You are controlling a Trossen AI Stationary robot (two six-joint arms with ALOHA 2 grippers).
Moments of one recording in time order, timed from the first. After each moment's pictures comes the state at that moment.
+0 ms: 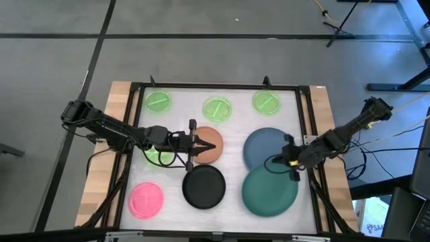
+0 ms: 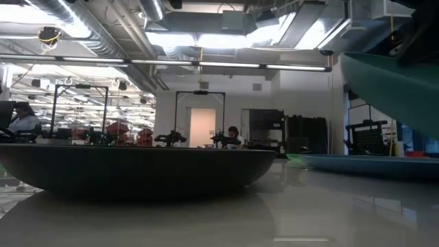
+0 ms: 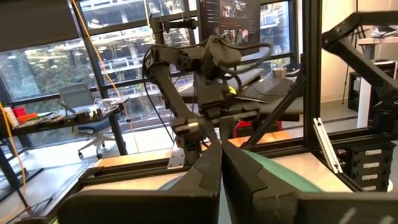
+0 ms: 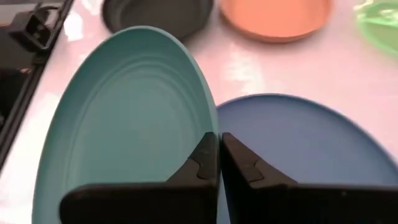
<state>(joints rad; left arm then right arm) -0.22 1.34 0.75 0.67 -0.22 0.16 0.61 0.75 0.62 -0.67 0.36 0.46</state>
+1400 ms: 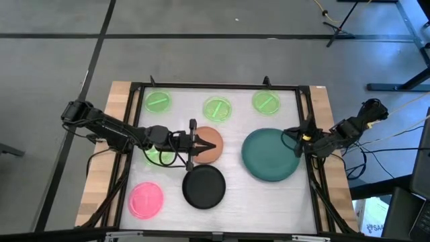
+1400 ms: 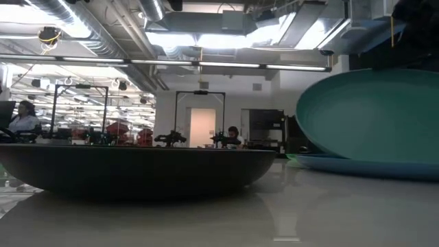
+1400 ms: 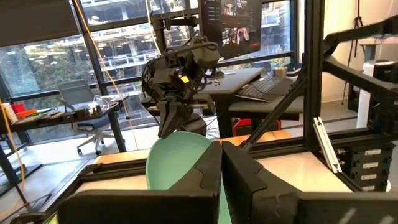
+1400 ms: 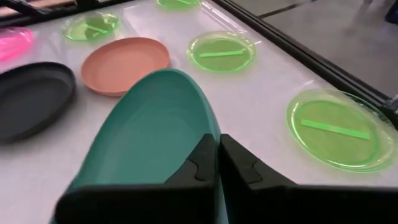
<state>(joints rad) -0.21 1.35 0.75 0.66 -0.22 0.15 0.61 0.47 0.59 -0.99 0.83 0.78</state>
